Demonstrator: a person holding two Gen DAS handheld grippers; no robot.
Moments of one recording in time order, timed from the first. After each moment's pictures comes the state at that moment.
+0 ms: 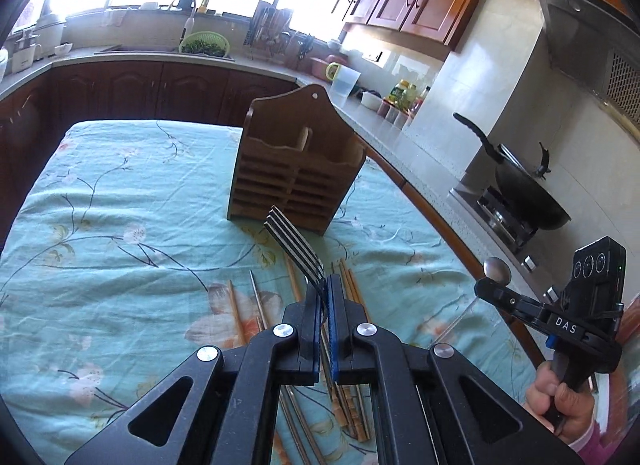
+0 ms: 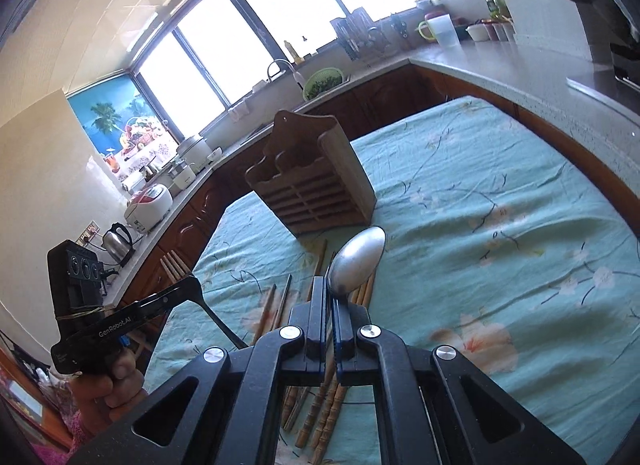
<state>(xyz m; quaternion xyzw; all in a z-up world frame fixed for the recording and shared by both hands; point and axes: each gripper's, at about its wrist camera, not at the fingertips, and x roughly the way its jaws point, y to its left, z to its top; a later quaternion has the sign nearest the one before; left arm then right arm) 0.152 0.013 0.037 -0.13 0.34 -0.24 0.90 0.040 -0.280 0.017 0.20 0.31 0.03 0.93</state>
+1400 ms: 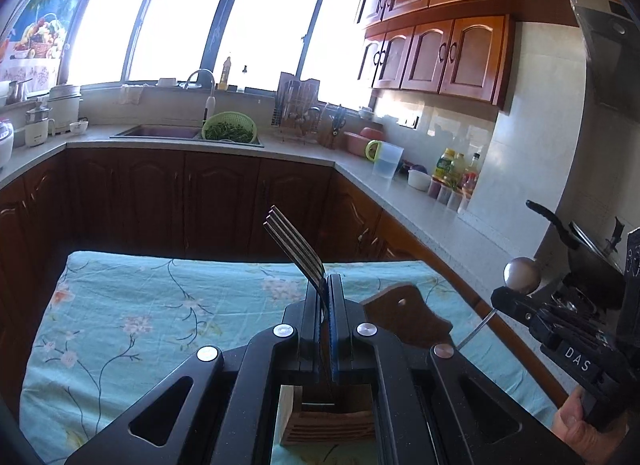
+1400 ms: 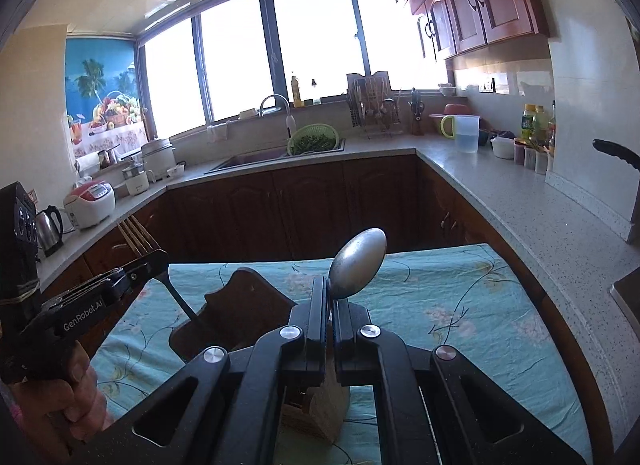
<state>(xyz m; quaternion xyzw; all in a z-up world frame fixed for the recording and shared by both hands) 0.314 -0.037 0.028 -0.09 0.23 -0.15 0.96 0.237 -0.257 0.060 0.04 0.25 -0.03 0.97</state>
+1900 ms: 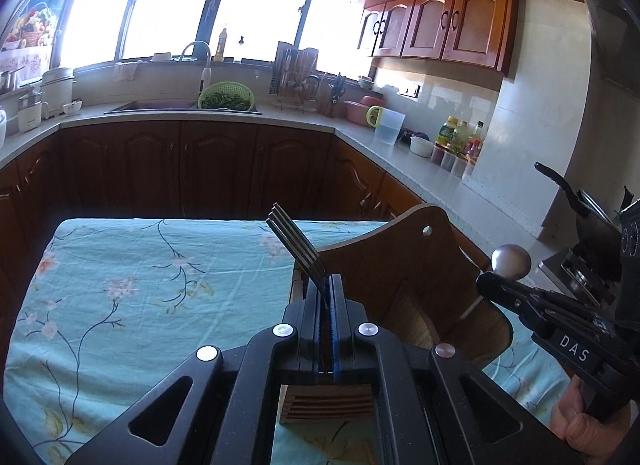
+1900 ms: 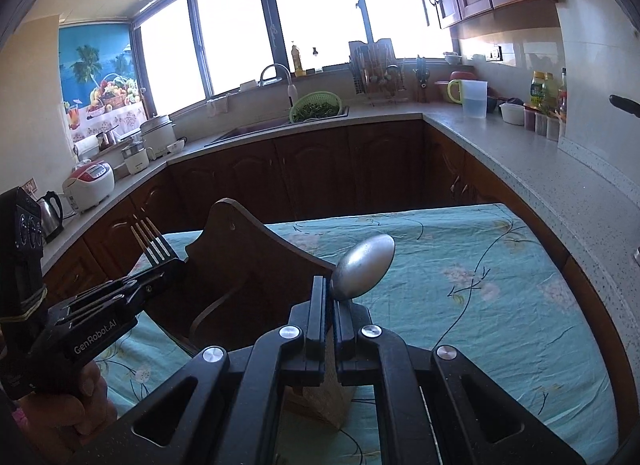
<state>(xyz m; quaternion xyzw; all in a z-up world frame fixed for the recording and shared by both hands) 0.347 -0.042 0.014 -0.08 0.27 -0.16 0.95 0.249 -0.267 0.034 0.06 0.28 -0.01 0.96</state>
